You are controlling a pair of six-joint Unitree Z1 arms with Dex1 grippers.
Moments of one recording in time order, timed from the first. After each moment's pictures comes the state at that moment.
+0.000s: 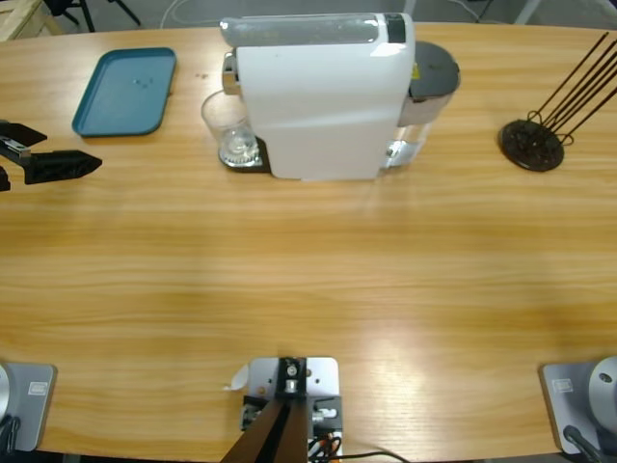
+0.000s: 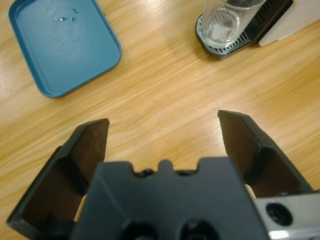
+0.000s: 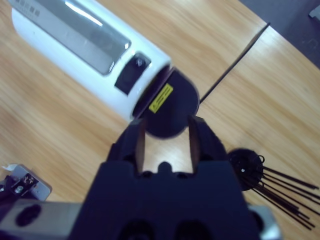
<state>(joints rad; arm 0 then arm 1) -0.67 1.21 -0.76 0.37 0.11 -0.06 0.52 1.64 -1.73 0.97 0.06 -0.13</state>
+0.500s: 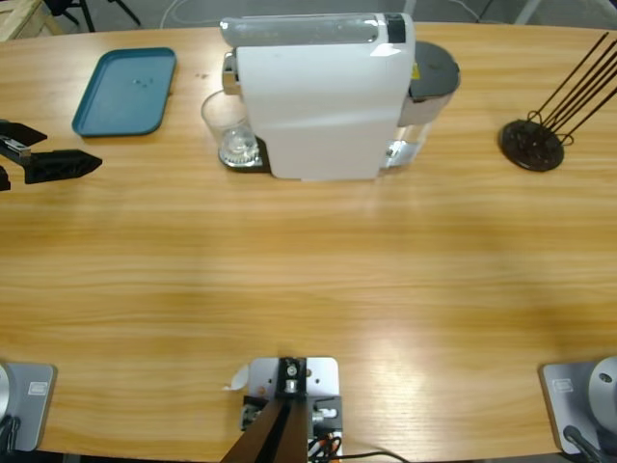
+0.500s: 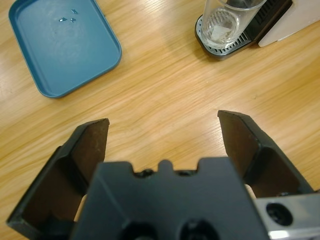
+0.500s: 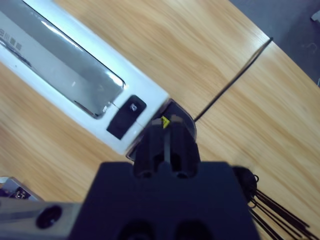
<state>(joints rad) -0.67 1.21 -0.75 0.36 0.11 -0.06 0.54 1.84 -1.97 1.06 0.05 -0.16</state>
